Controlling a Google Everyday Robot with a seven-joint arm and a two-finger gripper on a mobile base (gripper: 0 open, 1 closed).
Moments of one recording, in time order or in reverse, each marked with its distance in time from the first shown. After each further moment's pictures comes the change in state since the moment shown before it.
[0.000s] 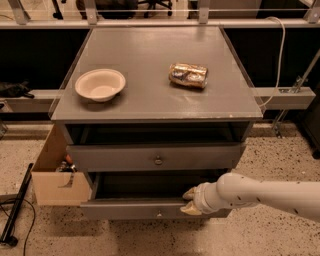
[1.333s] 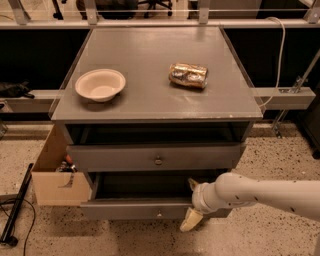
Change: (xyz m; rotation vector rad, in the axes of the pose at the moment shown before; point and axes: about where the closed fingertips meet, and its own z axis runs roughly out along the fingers) arm 0.001 0.001 0.008 -0.015 0.000 0.004
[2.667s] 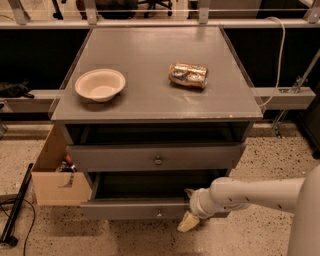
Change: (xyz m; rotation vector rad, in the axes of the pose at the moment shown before) arm 0.022 0.013 0.035 -0.050 0.035 0.043
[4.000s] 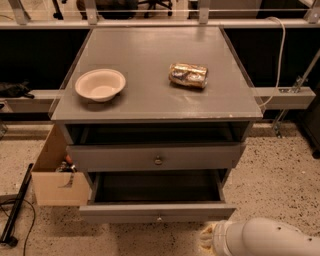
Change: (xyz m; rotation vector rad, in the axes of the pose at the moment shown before) arm 0.007 0.117 -0.140 0.095 0.056 -0.104
